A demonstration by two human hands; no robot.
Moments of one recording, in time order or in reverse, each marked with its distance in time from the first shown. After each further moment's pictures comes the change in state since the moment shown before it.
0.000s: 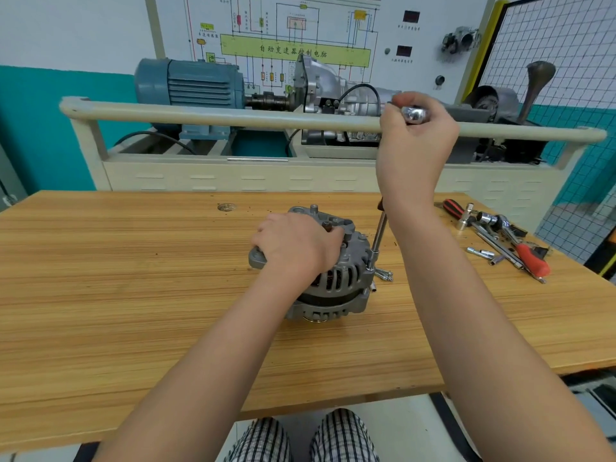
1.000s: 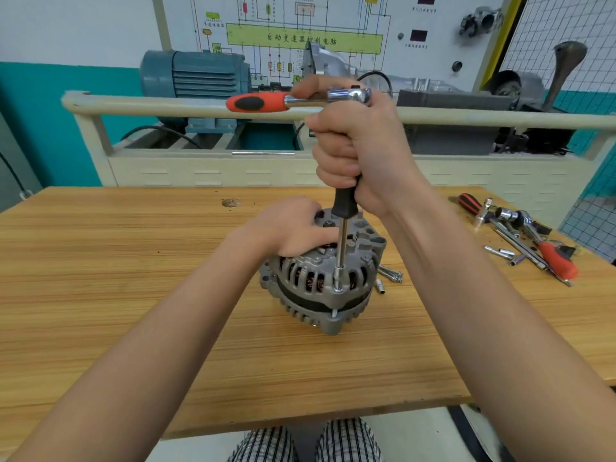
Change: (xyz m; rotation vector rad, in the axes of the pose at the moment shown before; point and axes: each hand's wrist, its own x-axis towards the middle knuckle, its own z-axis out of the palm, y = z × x) left_hand 0.041 -0.023 -0.013 -0.200 -0.137 0.622; right_hand -0.003 -0.008 0.013 0.469 -0.886 0.317
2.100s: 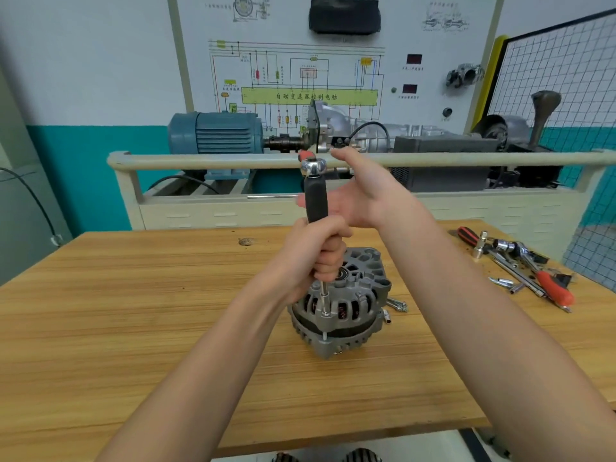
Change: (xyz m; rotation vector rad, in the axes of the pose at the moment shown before) left_hand -0.060 0.049 -0.029 -1.283 0.138 0.003; right_hand 0.034 -0.001 -0.016 0.315 0.237 0.589
